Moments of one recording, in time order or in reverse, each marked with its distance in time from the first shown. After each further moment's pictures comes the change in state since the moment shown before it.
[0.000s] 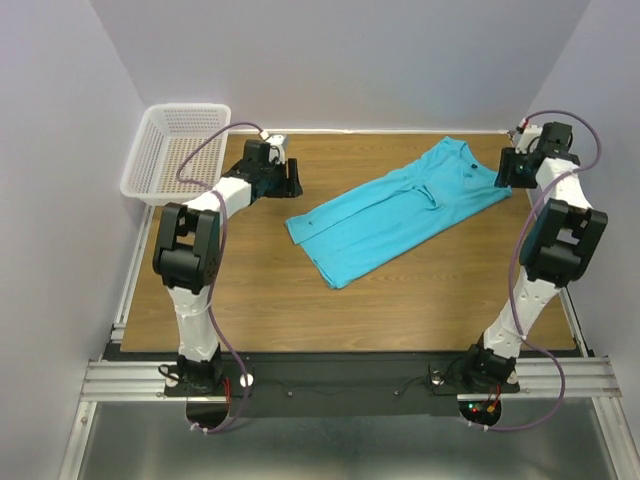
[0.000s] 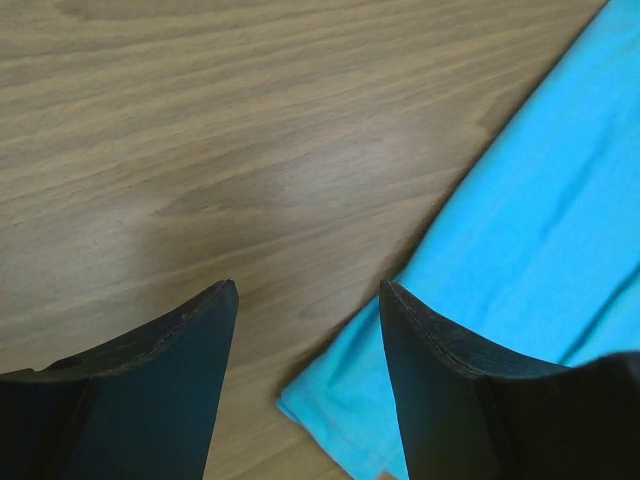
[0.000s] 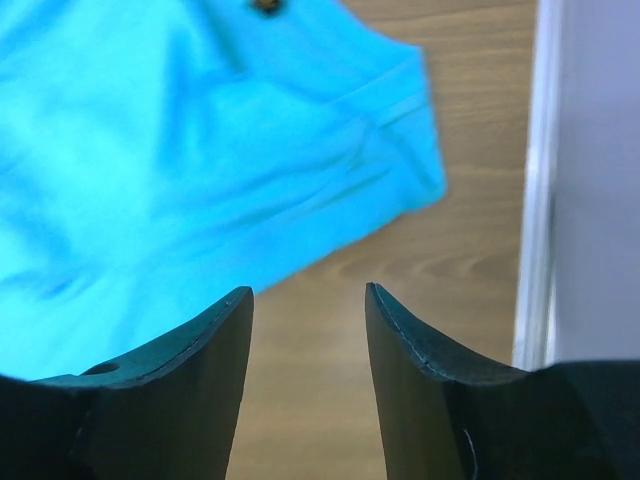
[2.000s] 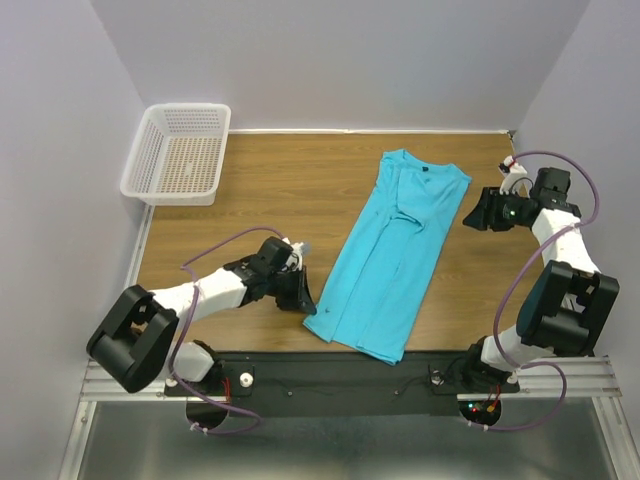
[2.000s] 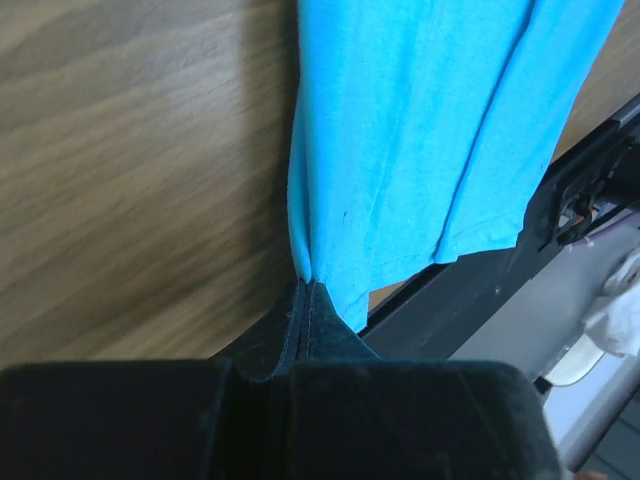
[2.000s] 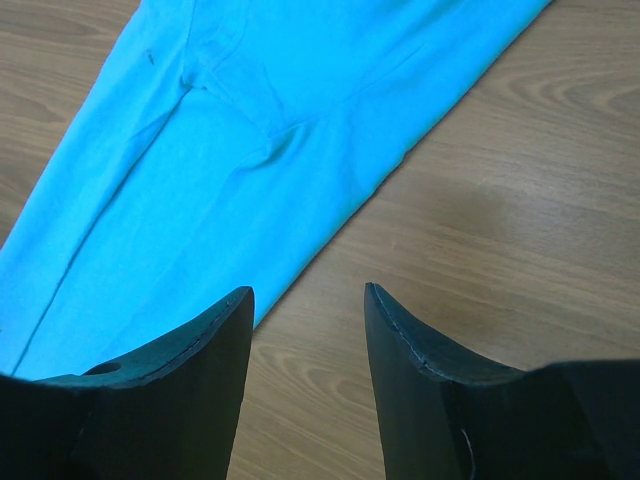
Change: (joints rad) left arm -0.397 -0.618 -0.818 -0.092 0.167 -0.407; right arm 0.000 -0.621 -0.679 0.017 -0.474 -0.029
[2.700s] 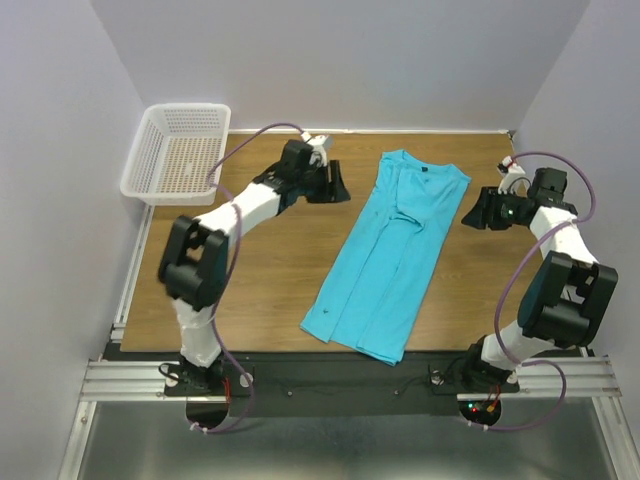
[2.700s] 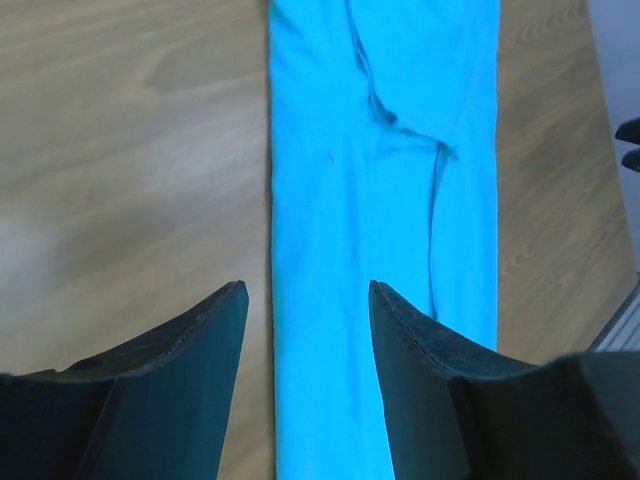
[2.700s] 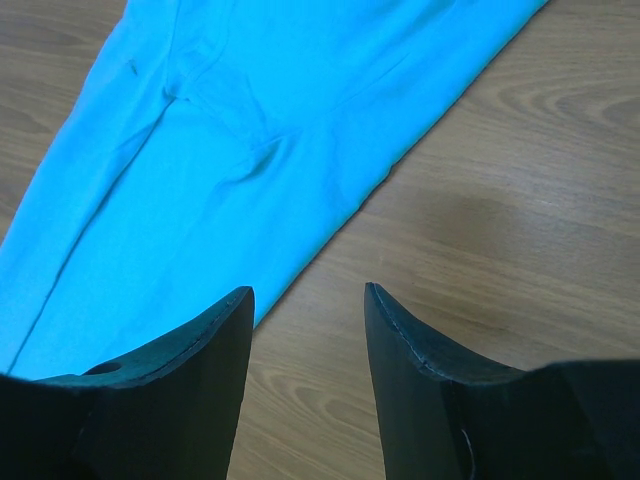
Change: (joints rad) left arm 0.145 0.460 0.768 0.062 -0.105 0.163; right arm 0.000 0.055 -0.003 0.048 -0.006 0.009
